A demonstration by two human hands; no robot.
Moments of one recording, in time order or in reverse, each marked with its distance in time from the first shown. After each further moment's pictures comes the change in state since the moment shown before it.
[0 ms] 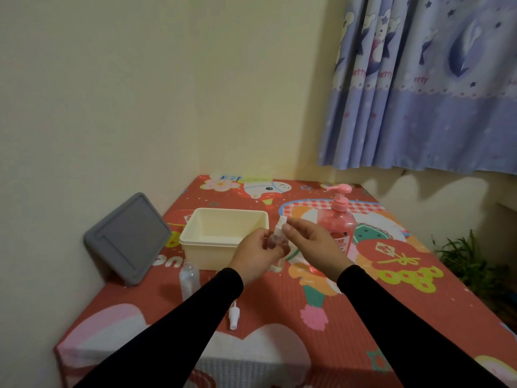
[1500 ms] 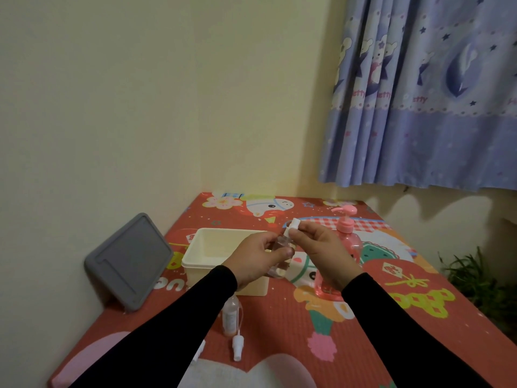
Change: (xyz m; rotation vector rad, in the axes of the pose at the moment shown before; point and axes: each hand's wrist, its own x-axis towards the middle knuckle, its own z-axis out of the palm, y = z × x) left_hand 0.023 0.030 -0.027 -0.124 -0.216 0.075; right_hand 0.019 -0.031 -0.005 0.405 0.040 -0.038
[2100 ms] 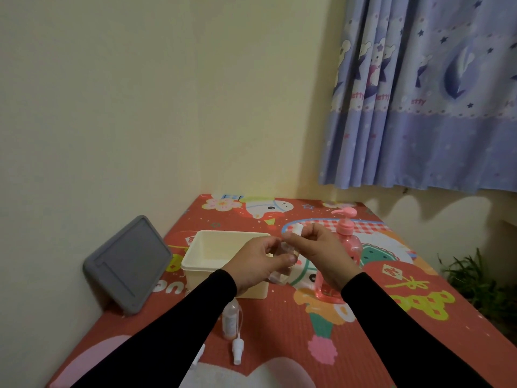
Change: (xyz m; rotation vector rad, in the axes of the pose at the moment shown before) left_hand -0.004 0.002 0.001 -0.007 -0.046 0.001; right_hand 0.006 0.003 -0.001 -0.041 0.111 0.077
